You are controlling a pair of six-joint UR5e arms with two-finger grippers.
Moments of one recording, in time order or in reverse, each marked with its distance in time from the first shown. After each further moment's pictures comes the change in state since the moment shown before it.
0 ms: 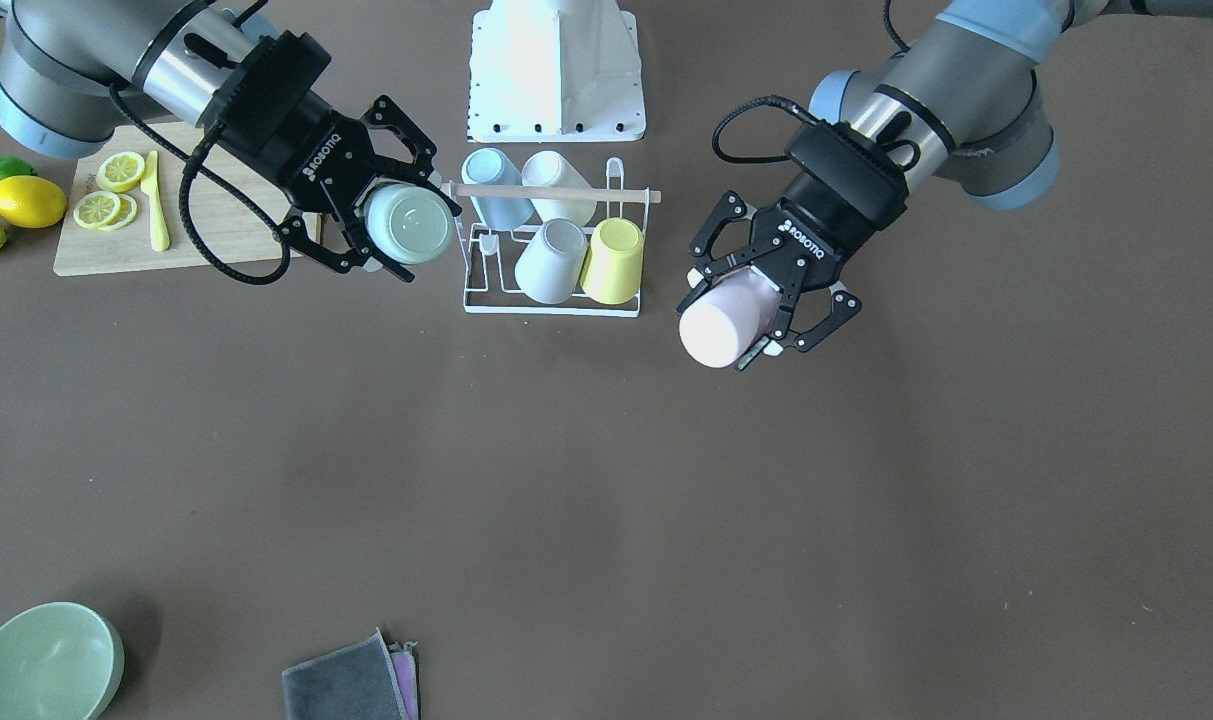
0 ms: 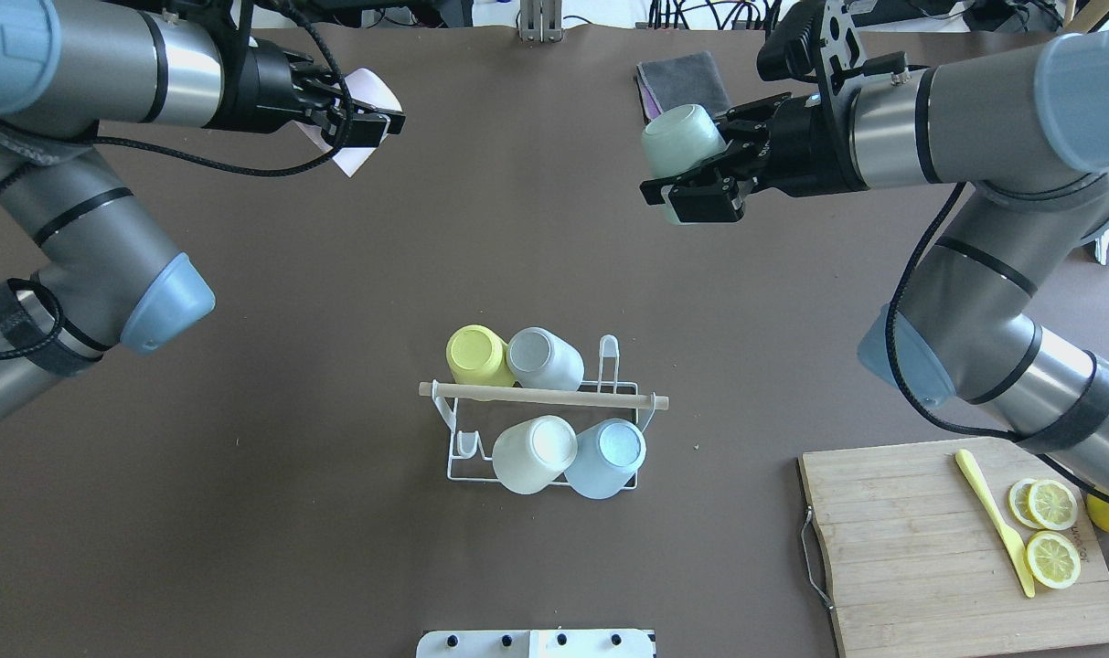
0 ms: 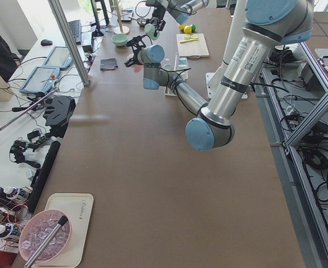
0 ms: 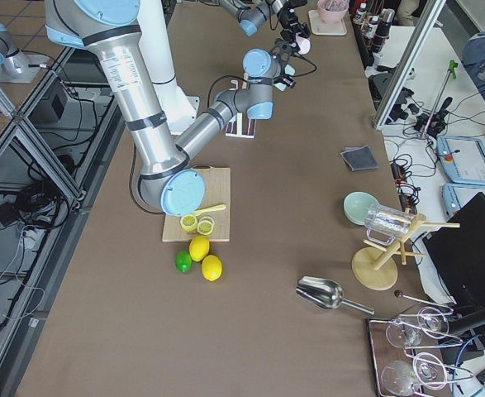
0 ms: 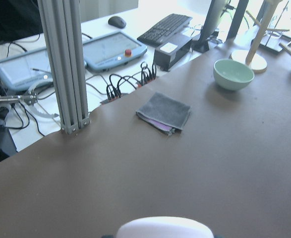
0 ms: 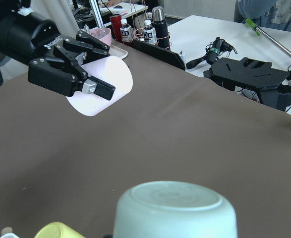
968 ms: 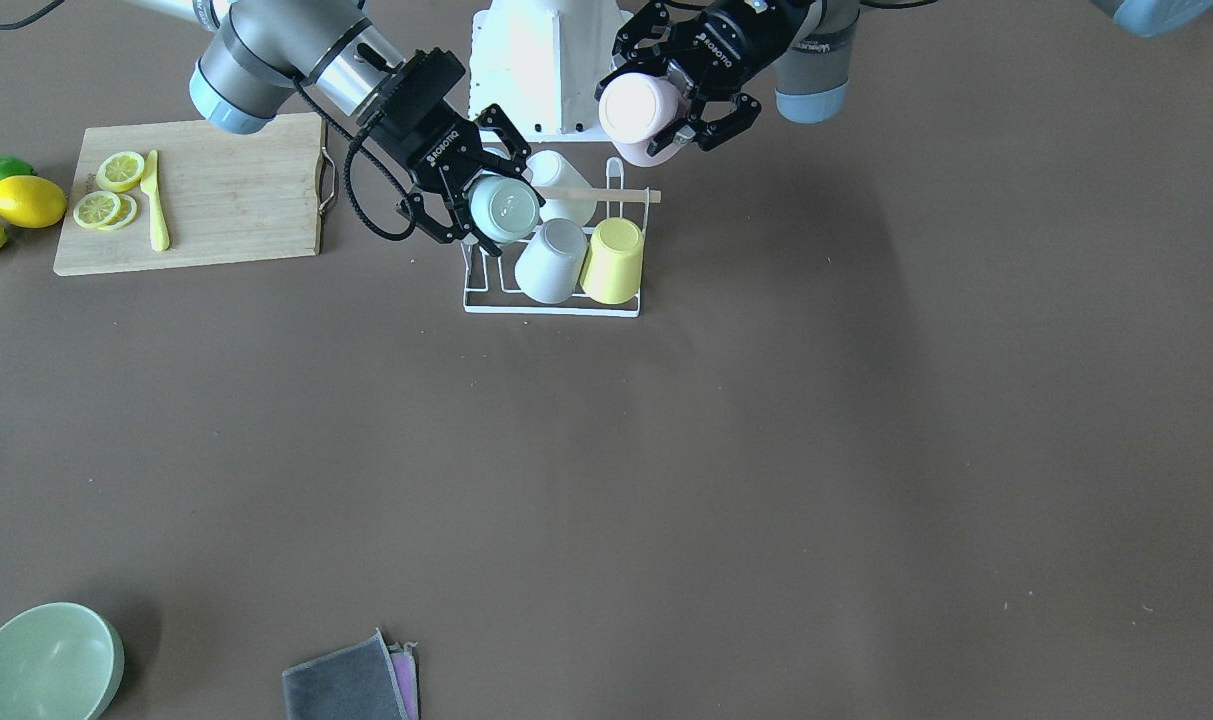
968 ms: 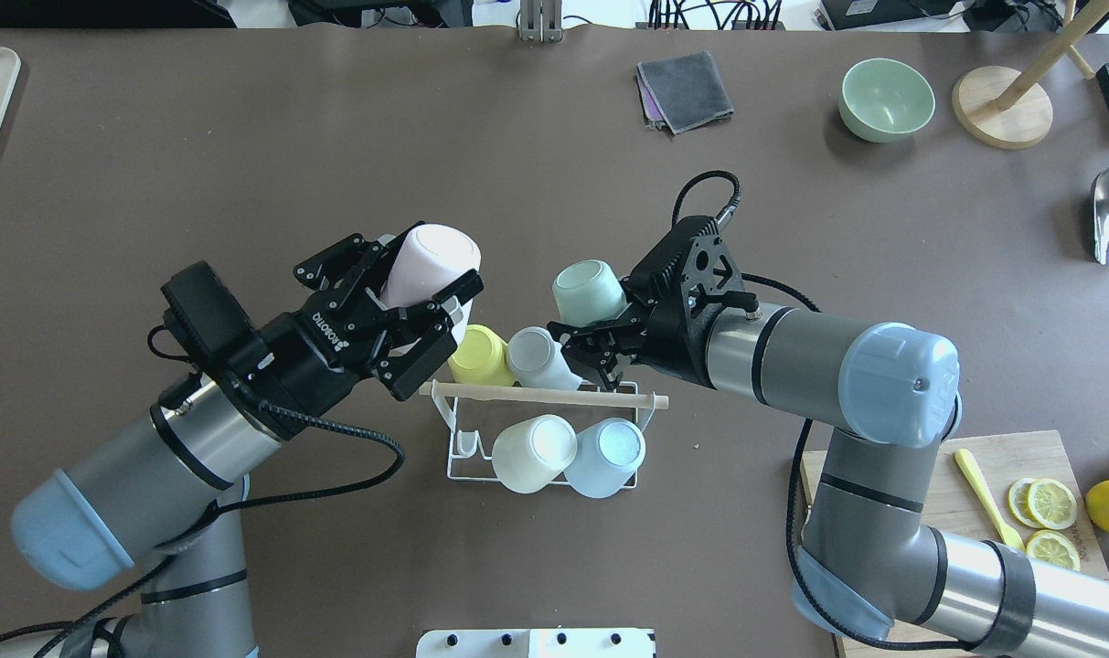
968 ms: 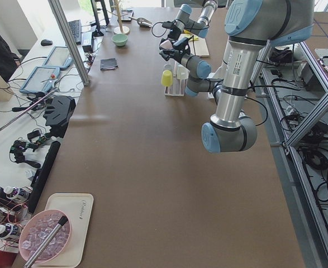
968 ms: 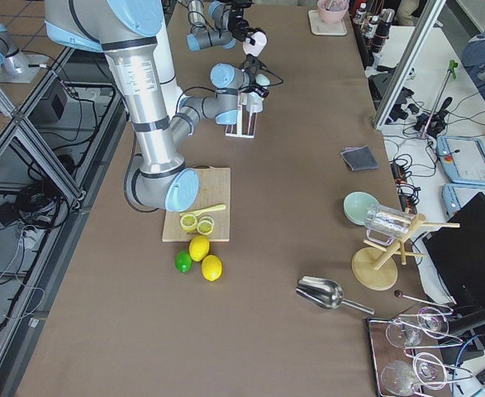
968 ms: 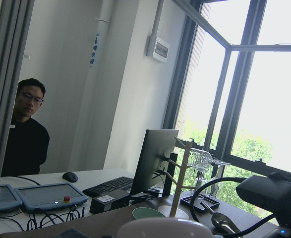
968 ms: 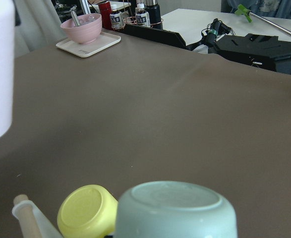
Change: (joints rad) left arm 0.519 0.128 -0.149 -0.487 0.721 0.223; right arm -0.322 -0.029 -0.012 0.002 -0.407 0.006
